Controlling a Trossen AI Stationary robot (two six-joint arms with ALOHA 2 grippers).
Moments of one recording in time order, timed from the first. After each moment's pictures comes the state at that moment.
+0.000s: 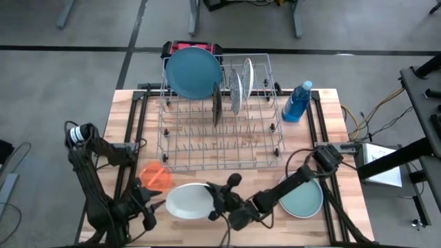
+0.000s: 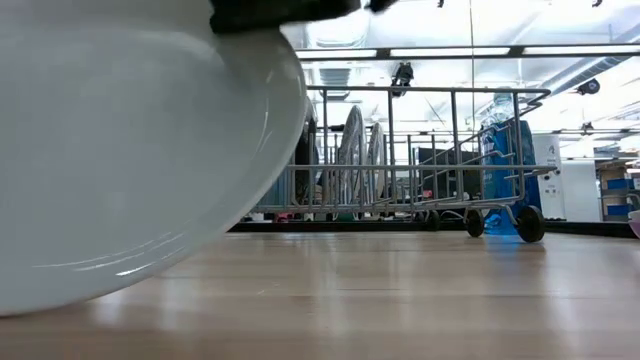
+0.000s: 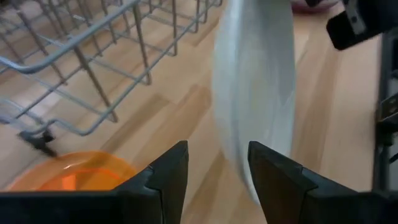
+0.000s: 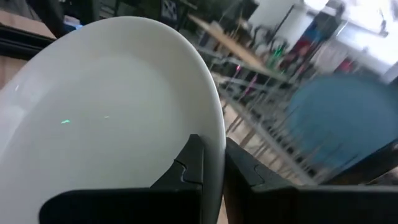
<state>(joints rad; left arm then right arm) -1.22 1.57 1.10 -1.18 -0.92 -1.85 0.57 2.19 1.48 0.31 1.14 -0.14</state>
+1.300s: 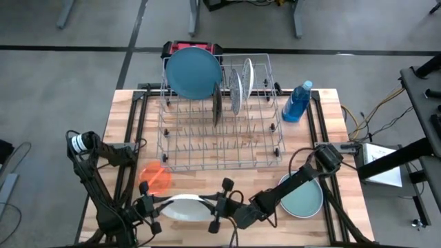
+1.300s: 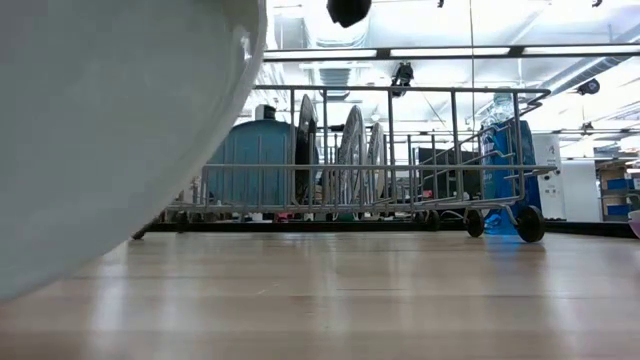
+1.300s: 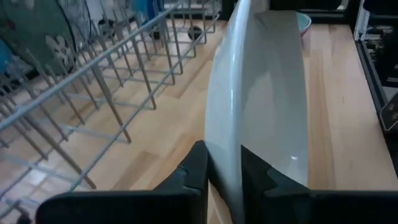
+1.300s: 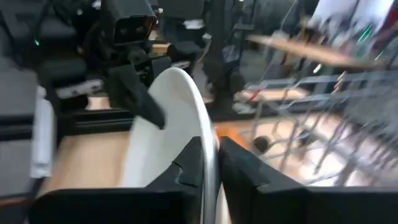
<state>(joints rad) -1.20 1.69 1.05 -0.96 -1.19 -1.57 0.56 2.16 1.48 0.48 0.85 0.11</state>
